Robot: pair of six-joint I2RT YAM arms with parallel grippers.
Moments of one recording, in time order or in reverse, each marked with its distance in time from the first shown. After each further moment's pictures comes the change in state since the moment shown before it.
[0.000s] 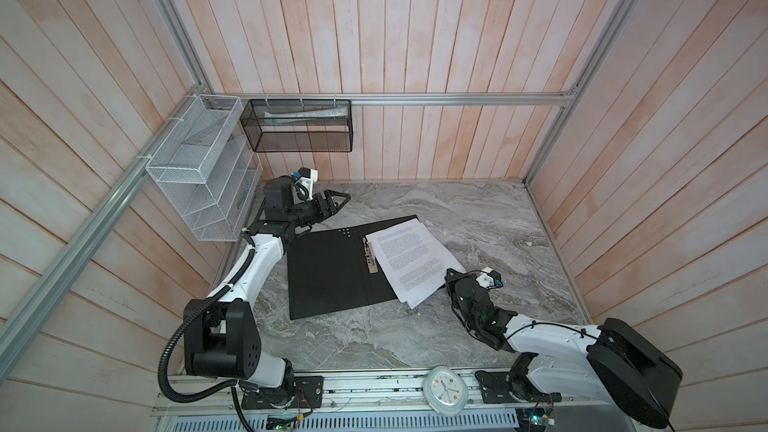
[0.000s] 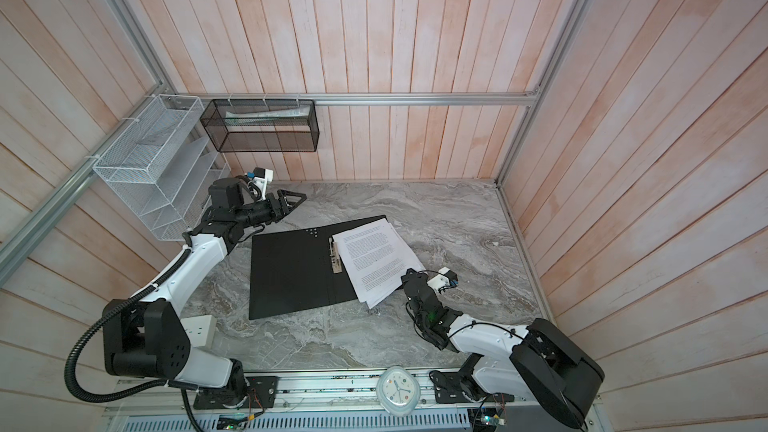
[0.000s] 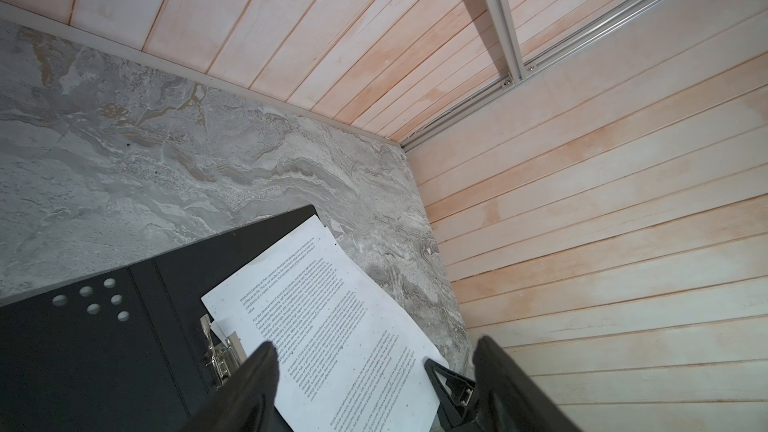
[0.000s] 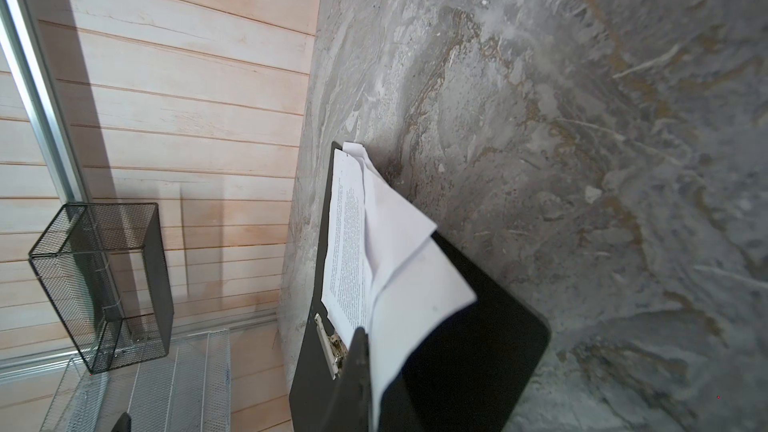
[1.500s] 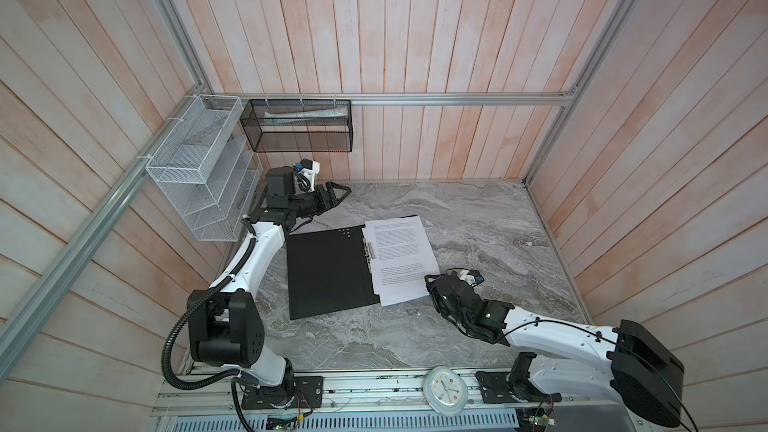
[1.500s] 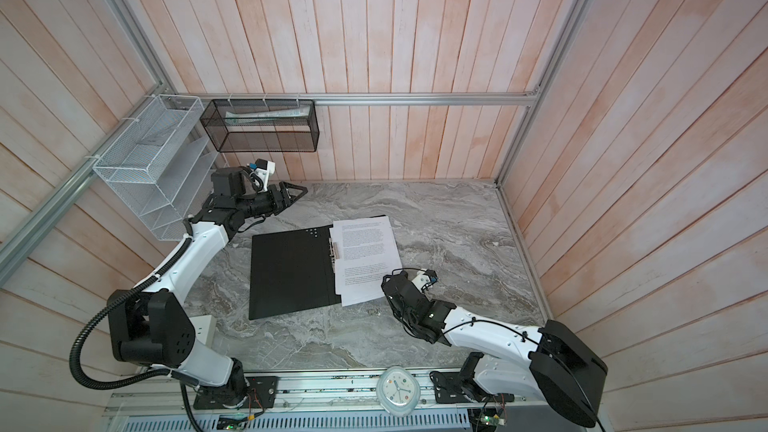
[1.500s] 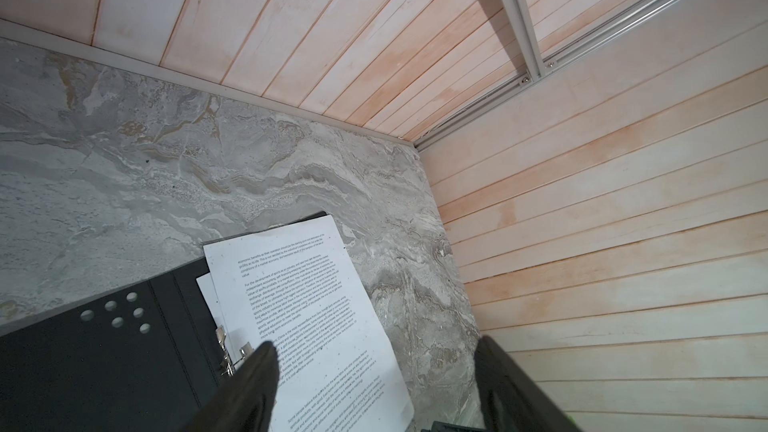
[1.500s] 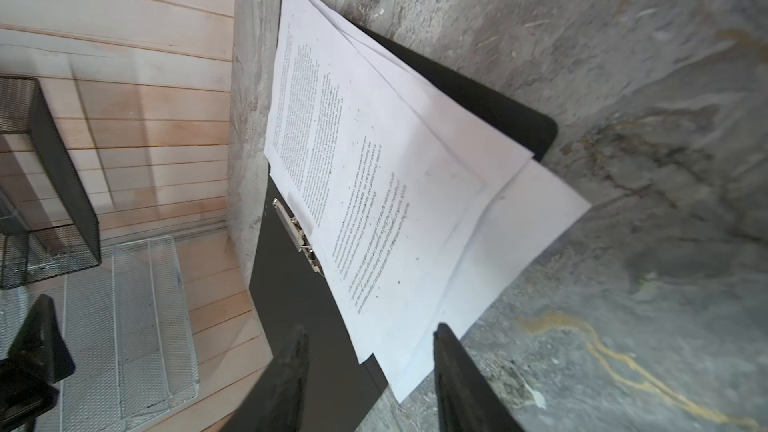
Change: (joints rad) left arm -0.012 0.071 0.154 -0.146 -0.037 0.079; right arm 0.138 -0.061 0.200 -0.500 -0.194 0.080
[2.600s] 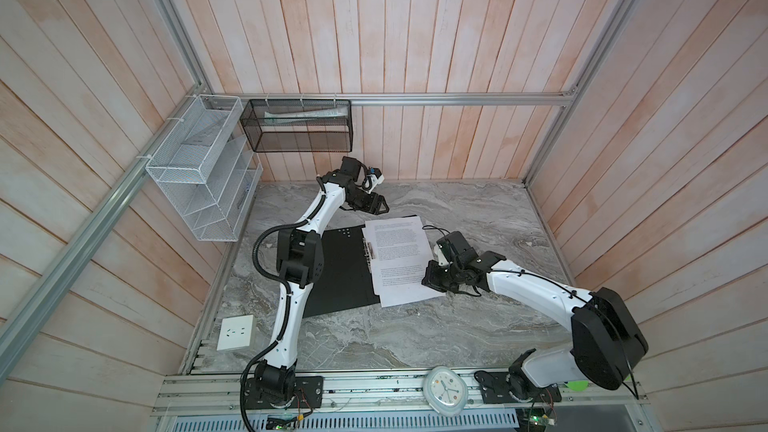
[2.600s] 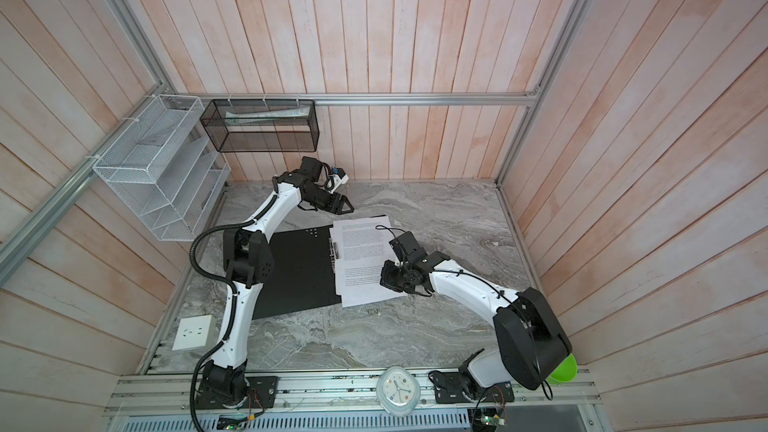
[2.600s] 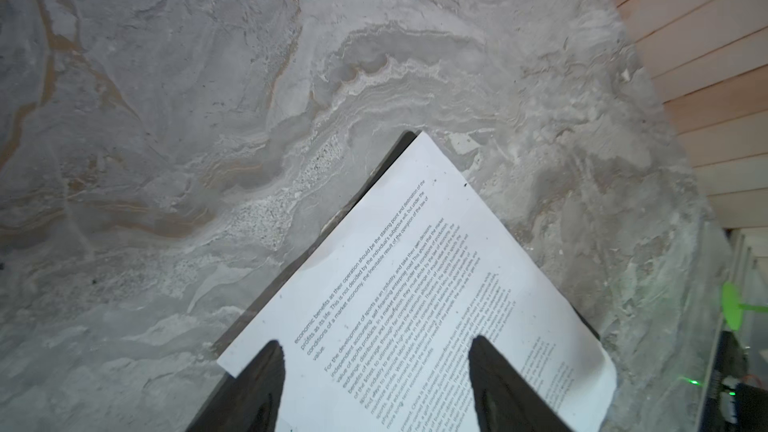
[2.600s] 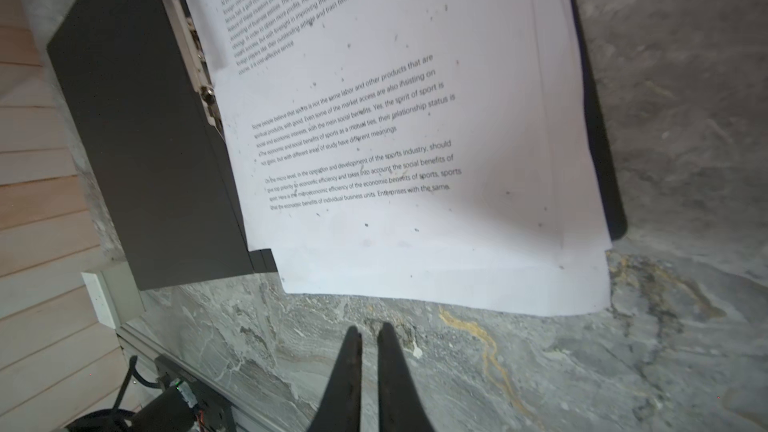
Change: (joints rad) left arm -0.245 0.899 1.022 -0.703 -0.217 0.684; right arm -0.297 0.290 0.393 -0.462 -0.633 -0.902
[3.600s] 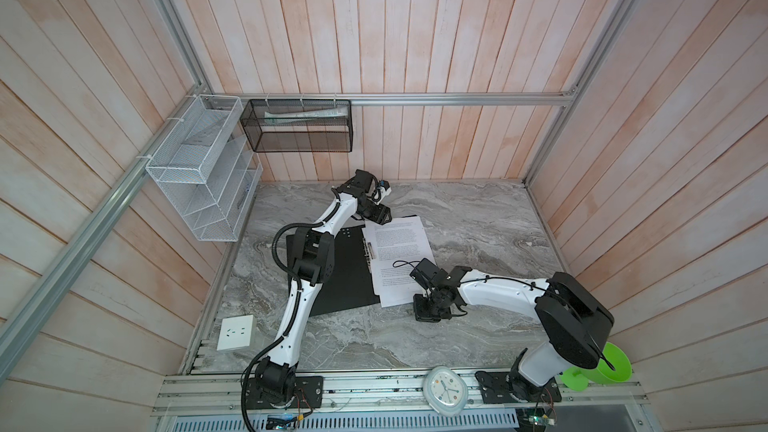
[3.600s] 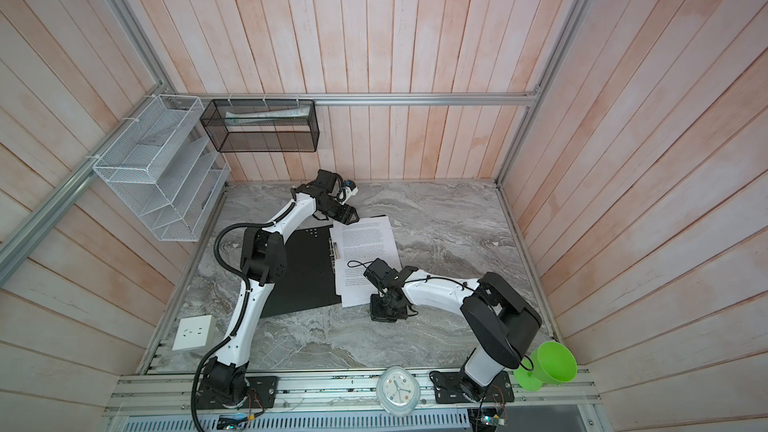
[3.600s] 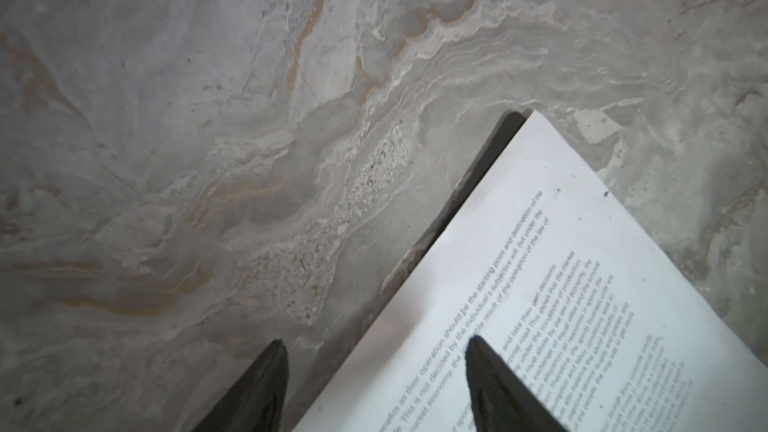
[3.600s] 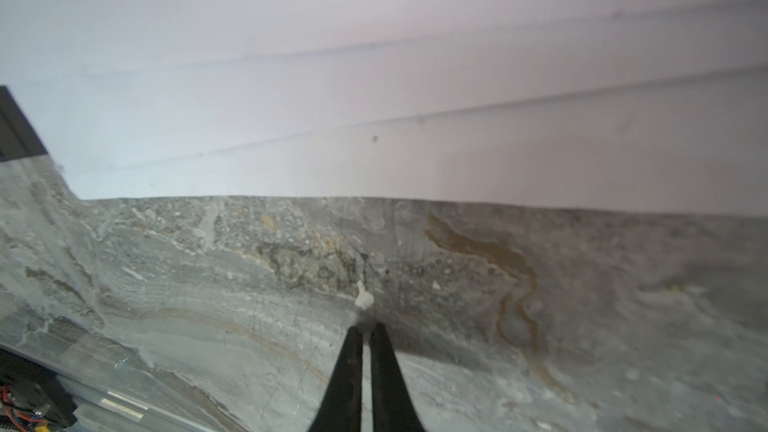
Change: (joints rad) left arm -0.029 0.172 0.051 0.107 -0.119 0.033; right arm 0.228 0.171 -0.010 -0.106 0.080 -0.015
